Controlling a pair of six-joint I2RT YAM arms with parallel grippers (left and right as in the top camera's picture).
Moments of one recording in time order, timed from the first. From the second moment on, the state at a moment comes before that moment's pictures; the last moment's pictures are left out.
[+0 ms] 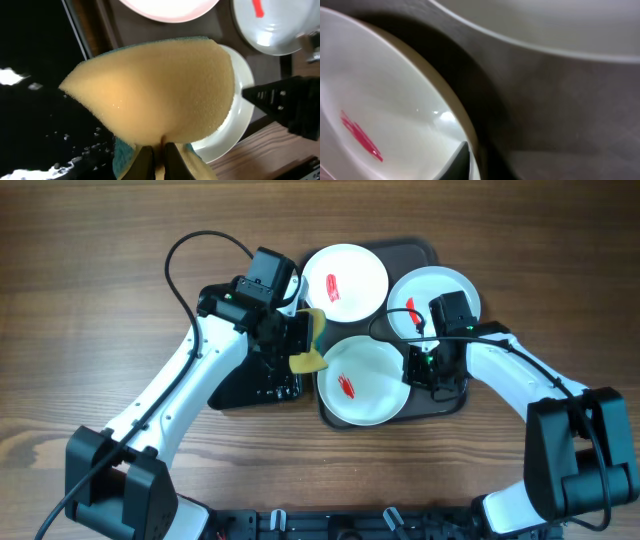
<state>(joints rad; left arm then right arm) -0.43 1.63 1.29 -0.88 0.26 -0.35 0.20 1.70 0.89 -0.64 -0.31 0.37</state>
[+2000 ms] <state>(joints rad) -0.64 2.06 1.36 -0.57 0.44 -0.54 0.20 1.69 0.89 -0.66 -0.28 0.47</state>
